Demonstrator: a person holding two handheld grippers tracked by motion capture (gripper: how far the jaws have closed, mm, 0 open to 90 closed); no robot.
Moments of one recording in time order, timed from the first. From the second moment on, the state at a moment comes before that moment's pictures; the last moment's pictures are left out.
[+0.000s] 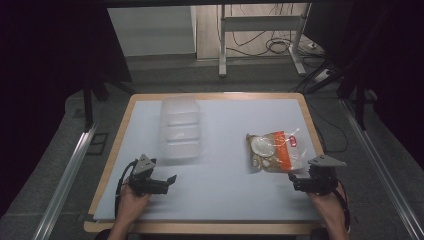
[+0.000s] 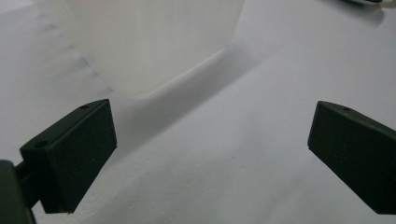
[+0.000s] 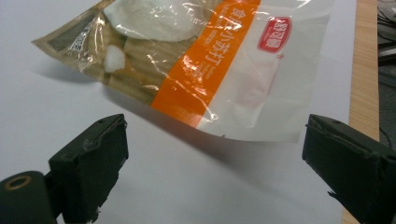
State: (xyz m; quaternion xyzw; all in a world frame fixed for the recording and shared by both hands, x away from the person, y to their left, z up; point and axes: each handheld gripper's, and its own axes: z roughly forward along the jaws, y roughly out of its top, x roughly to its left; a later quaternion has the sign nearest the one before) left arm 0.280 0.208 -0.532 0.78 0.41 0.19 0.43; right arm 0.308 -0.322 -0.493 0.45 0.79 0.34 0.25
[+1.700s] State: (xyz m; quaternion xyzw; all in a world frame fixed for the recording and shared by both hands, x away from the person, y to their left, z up) left arm 0.280 0.200 -0.537 0.80 0.39 0.20 0.40; right arm 0.316 -0.339 -0.489 0.49 0.76 0.35 0.24
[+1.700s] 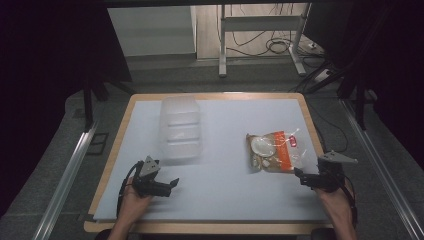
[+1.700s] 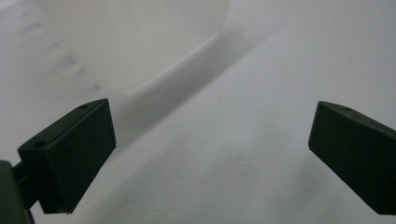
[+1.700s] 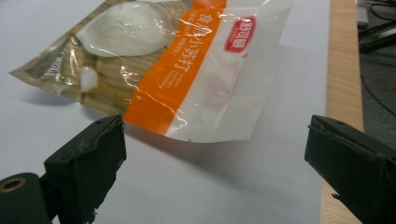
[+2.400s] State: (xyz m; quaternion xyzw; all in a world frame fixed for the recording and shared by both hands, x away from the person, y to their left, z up) left arm 0.281 0.199 -0.538 0.81 0.39 0.20 0.39; right arm 0.337 -0.341 -0.487 0.47 0.80 0.32 0.20
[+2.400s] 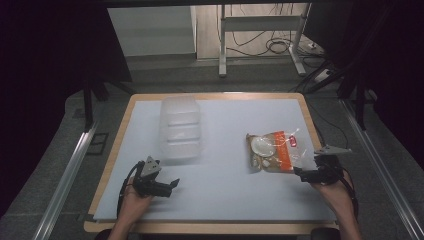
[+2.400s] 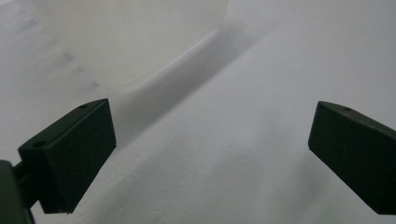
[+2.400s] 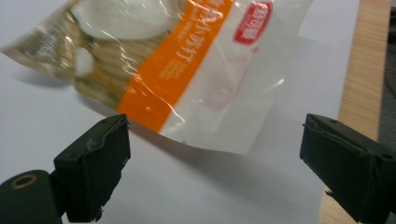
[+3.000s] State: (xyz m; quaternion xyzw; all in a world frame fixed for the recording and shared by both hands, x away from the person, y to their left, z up) left arm 0.281 0.198 -0.538 0.81 0.39 0.21 0.39; right arm 0.372 -0.346 -0.482 0.52 0.77 0.35 0.14
